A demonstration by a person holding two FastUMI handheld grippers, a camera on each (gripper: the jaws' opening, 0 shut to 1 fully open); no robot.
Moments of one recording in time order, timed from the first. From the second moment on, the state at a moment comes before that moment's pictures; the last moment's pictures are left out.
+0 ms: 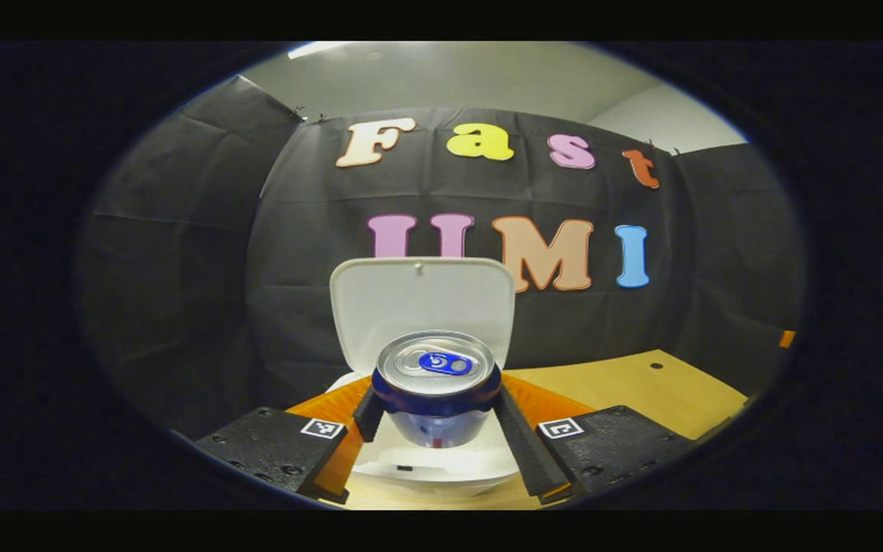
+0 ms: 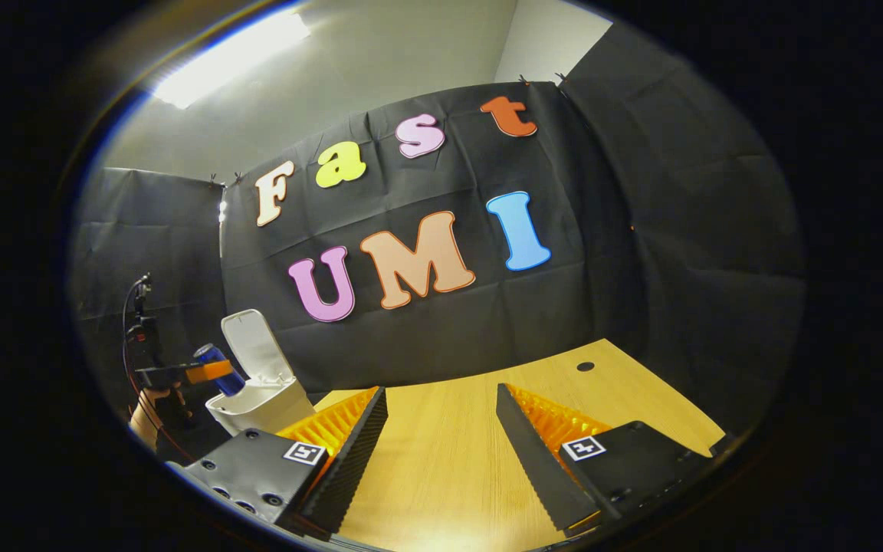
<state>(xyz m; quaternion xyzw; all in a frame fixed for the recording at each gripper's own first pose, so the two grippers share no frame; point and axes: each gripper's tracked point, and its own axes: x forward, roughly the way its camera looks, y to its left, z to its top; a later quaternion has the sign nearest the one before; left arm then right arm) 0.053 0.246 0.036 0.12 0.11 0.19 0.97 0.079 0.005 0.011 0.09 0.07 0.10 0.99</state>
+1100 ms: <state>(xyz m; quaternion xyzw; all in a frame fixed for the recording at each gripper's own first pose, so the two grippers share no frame) 0.184 0.263 0.188 0.19 0.06 0.20 0.96 0.043 -0.025 0.000 0.09 0.07 0.05 0.99</state>
